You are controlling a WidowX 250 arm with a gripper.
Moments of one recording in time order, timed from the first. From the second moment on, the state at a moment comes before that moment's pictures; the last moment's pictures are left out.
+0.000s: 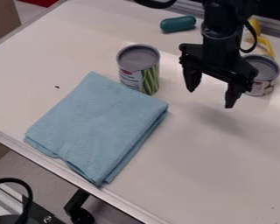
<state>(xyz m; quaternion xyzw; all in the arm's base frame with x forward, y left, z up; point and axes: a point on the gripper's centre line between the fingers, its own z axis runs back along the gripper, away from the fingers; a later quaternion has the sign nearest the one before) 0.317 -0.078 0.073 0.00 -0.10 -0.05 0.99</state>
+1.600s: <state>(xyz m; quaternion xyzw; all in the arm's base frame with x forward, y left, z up) 0.312 0.050 0.109 0.09 -0.08 -0.49 0.86</state>
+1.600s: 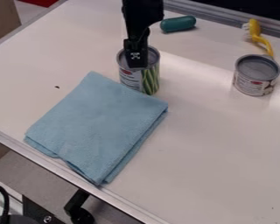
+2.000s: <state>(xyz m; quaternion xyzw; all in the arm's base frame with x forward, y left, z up) 0.323 0.083 0.093 0.16 0.01 -0.54 0.83</state>
